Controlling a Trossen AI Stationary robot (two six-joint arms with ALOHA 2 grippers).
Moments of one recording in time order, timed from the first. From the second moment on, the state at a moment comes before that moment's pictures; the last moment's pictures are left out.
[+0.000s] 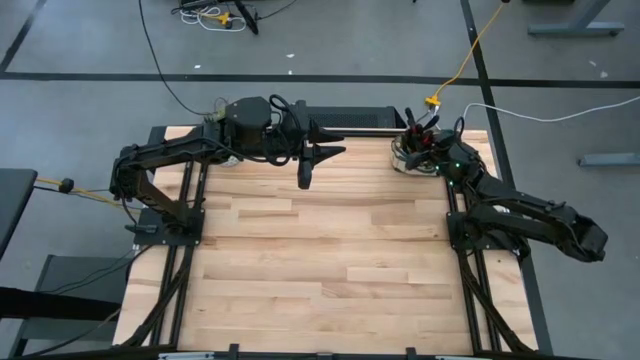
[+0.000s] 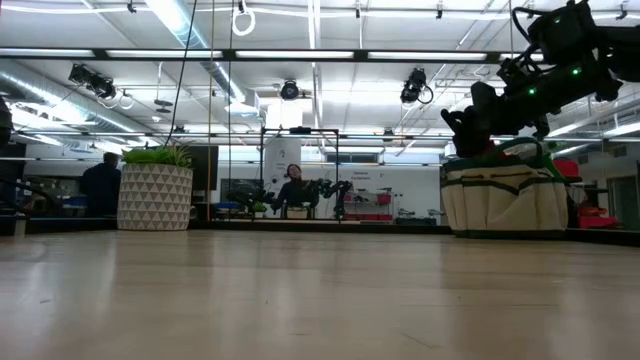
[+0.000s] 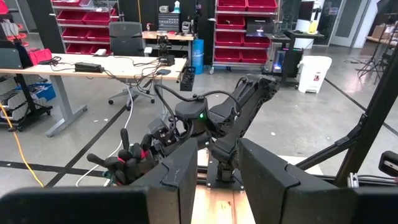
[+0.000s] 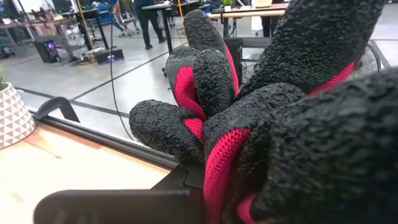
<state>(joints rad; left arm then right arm) 0.11 1.53 1.77 -0.31 -0.01 -0.03 -0.68 0.71 0.30 0.23 0.35 0.17</state>
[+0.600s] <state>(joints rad) 0.11 1.53 1.77 -0.31 -0.01 -0.03 -0.68 0.72 0.30 0.21 0.36 0.19</state>
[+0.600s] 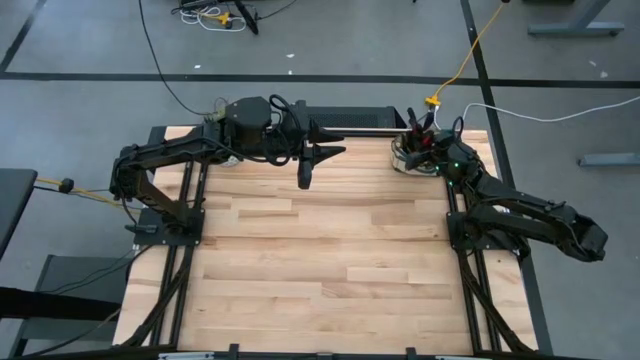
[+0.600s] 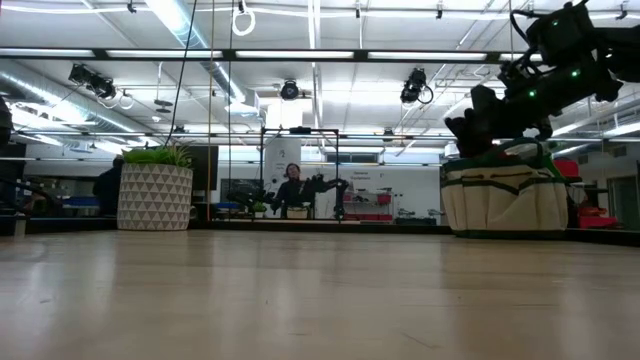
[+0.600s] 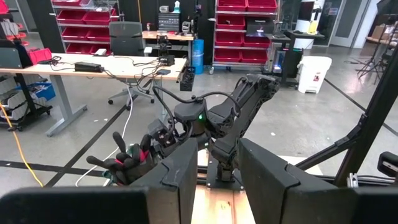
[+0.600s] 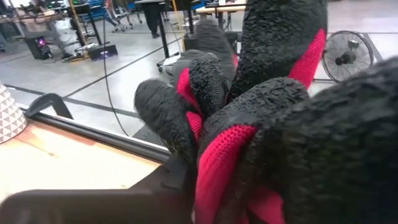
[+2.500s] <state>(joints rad) 0.11 1.53 1.77 -0.31 -0.01 -0.04 -0.68 0.57 0.44 0.14 0.14 0.12</state>
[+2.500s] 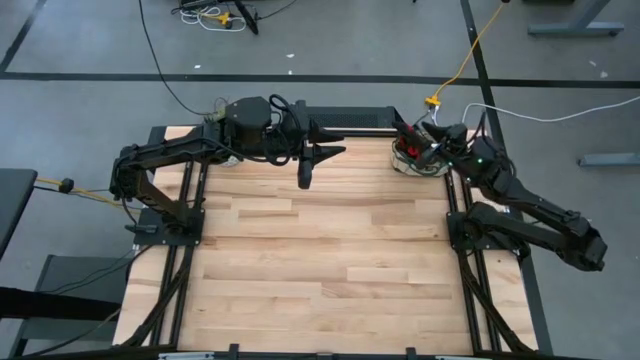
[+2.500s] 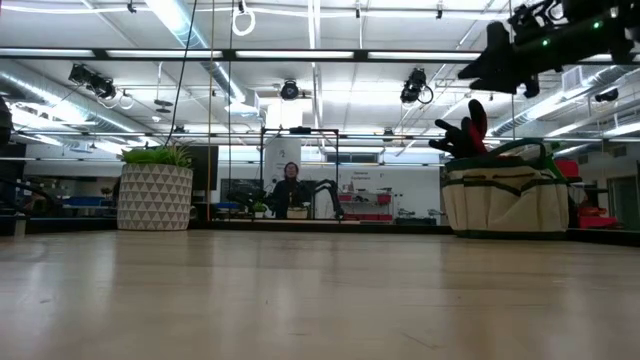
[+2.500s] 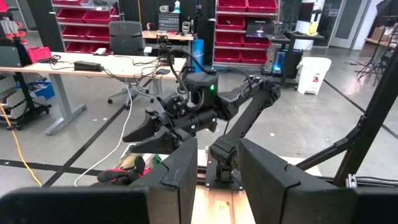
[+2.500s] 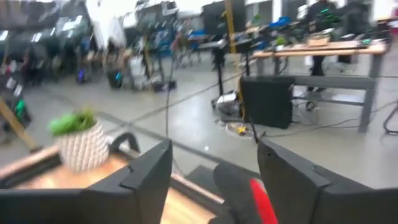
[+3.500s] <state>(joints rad) 0.11 1.53 1.77 -0.31 -0.12 -0.04 -0.66 0.57 0.53 0.06 -0.36 0.18</state>
